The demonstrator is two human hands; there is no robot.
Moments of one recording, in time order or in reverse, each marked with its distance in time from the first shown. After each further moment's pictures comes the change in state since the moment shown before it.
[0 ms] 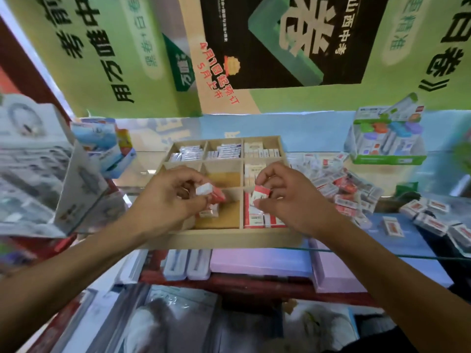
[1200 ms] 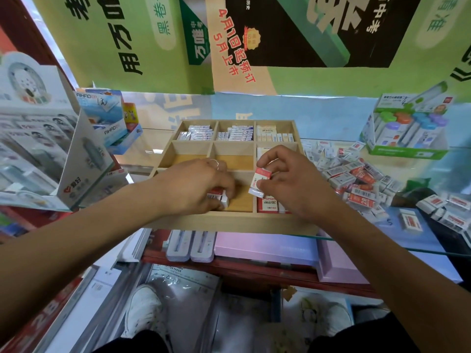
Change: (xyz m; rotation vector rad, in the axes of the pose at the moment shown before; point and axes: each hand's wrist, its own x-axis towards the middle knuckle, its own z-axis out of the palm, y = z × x) left_hand 0.019 -0.021 0.002 0.668 -0.480 0.262; right_hand 0.012 -0.006 0.026 -0.096 -0.006 0.046
